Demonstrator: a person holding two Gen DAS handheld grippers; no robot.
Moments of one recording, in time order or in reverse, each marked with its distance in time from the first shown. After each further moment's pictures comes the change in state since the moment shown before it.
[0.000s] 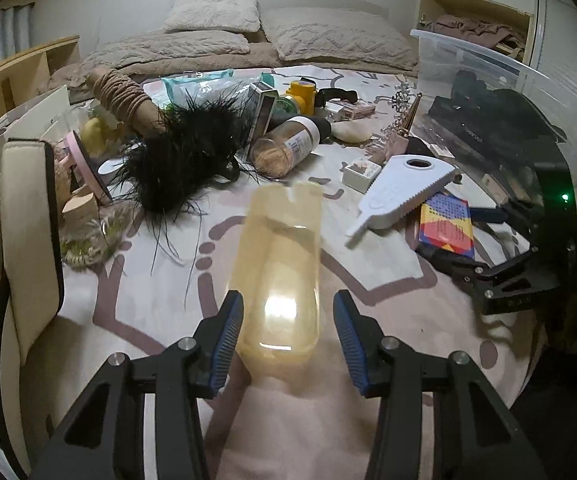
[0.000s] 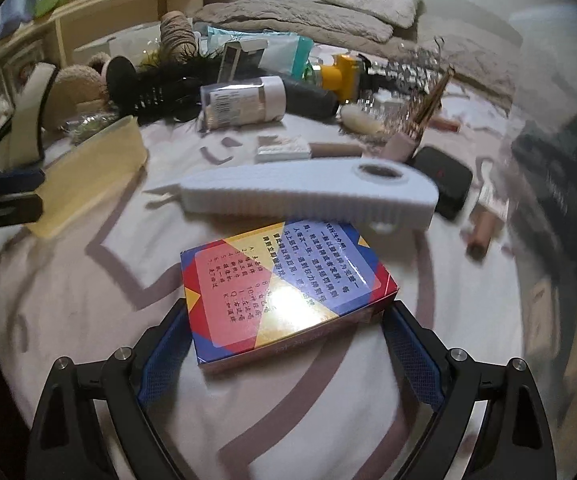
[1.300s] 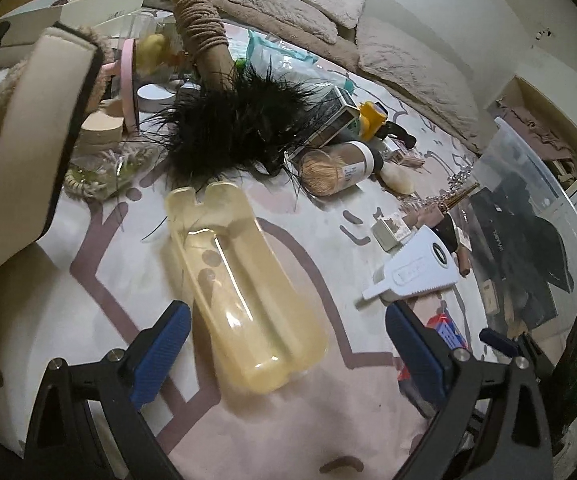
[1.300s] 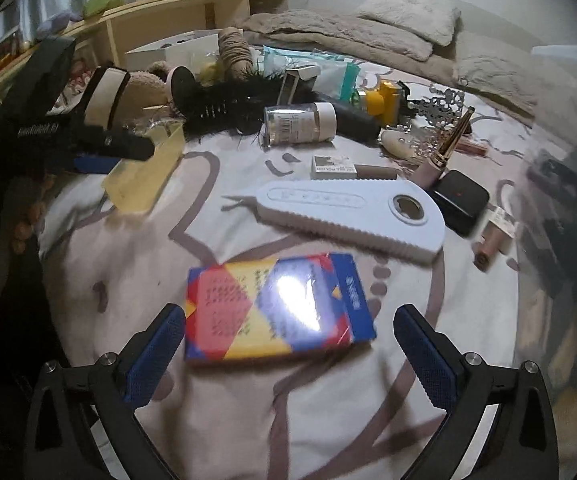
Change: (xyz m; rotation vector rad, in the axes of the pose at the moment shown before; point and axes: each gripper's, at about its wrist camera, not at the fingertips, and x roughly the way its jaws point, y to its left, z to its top) left arm 0.018 0.036 0.026 -0.447 0.068 -0.053; right arm -0.040 0.004 0.013 -0.132 -0.019 0.112
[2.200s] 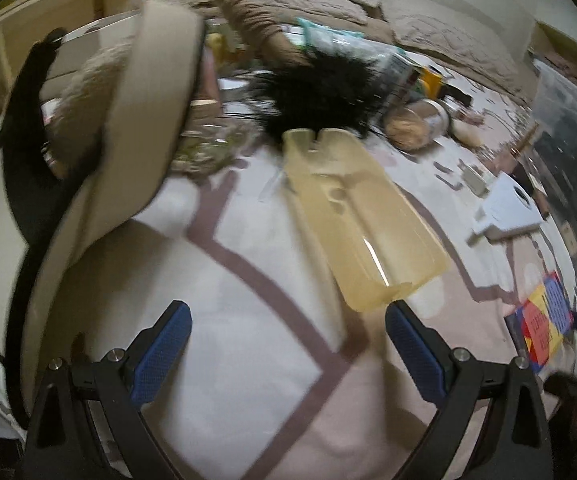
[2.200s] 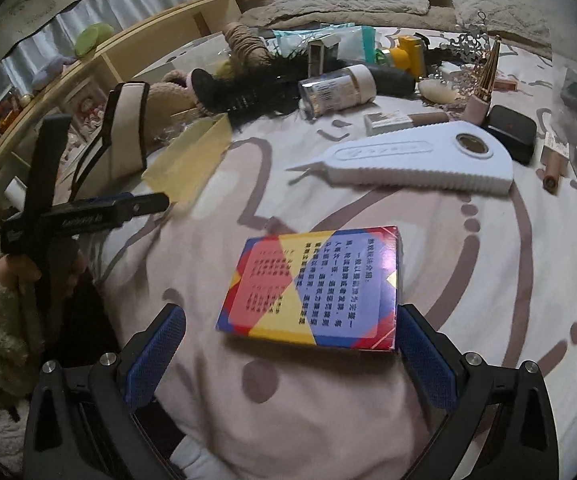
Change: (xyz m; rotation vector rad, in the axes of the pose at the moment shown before) left arm -0.011 0.047 -0.031 0.117 -0.011 0.285; right arm 0.002 0.034 -0.021 0.213 0.038 0.192
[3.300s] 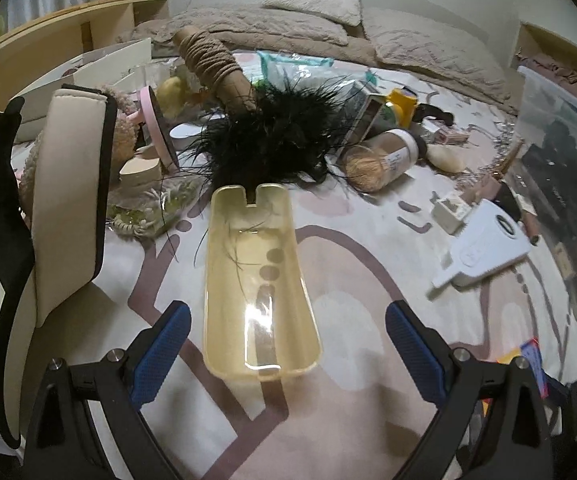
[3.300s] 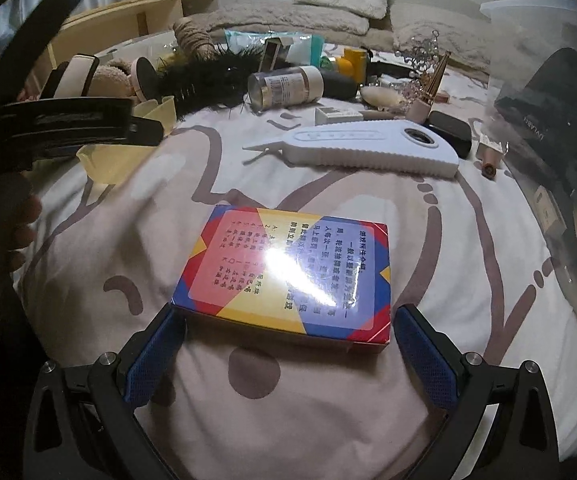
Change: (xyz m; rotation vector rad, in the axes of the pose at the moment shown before) left arm 0.008 -0.055 0.030 0.053 -0.072 -0.007; right arm 0.021 0.031 -0.027 0.015 -0.089 -0.385
